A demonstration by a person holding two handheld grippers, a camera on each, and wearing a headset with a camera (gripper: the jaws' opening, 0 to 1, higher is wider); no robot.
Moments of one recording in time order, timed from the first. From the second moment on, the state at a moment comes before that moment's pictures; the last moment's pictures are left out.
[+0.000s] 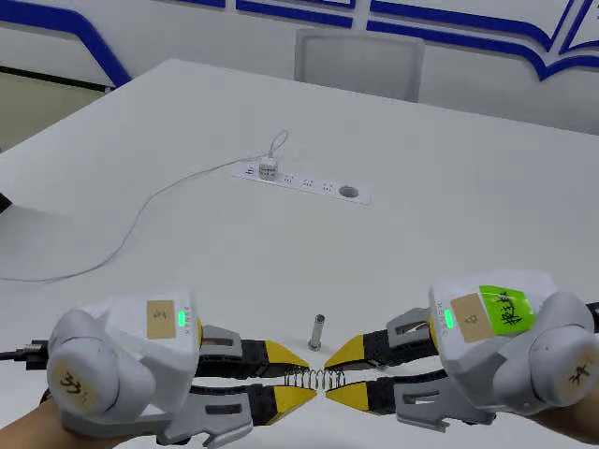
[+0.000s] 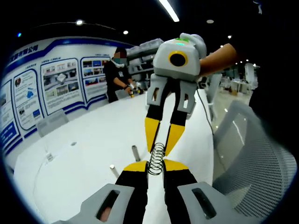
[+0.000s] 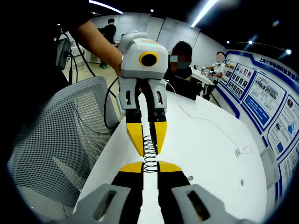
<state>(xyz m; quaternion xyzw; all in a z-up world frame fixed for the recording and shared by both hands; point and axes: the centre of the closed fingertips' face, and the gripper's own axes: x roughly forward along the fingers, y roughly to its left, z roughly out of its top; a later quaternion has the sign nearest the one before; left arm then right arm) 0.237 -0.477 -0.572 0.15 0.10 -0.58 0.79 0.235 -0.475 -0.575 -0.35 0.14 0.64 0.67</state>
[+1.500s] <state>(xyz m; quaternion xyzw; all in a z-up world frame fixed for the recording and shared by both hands) 0.230 -0.485 -0.565 0.17 0.08 -0.61 0.77 0.225 -0.475 -0.538 -0.18 0.17 0.66 0.71</state>
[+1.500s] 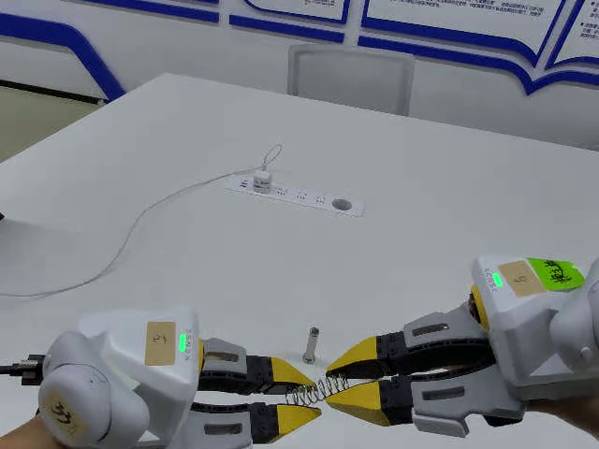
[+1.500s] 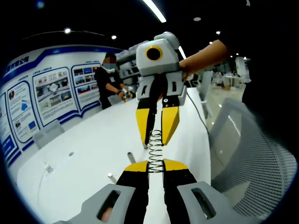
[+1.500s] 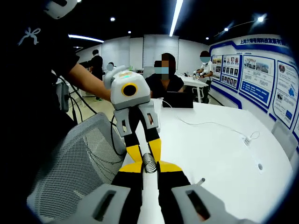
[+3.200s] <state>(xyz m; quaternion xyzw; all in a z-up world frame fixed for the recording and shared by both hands) 0.249 -0.457 -0.559 0.06 0.10 -0.55 0.83 0.256 -0.449 -0.521 -0.13 0.16 0.63 0.75</state>
